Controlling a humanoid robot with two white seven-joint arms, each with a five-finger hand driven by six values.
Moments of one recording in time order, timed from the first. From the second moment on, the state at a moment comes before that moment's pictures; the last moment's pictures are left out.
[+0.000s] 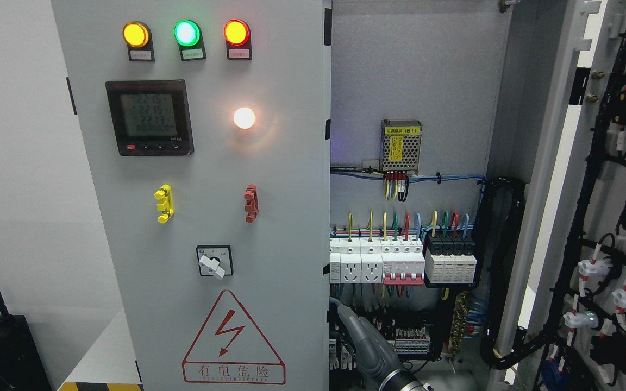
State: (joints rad) left arm 0.06 -0.04 0.04 0.00 0.00 -0.19 -0.23; right arm -0.53 0.00 0.33 -1.35 -0.29 0.15 0.21
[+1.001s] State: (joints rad) left arm 0.06 -0.04 0.04 0.00 0.00 -0.19 -0.23; right arm -0.54 0.00 0.33 -1.33 -0.30 0.15 0.30
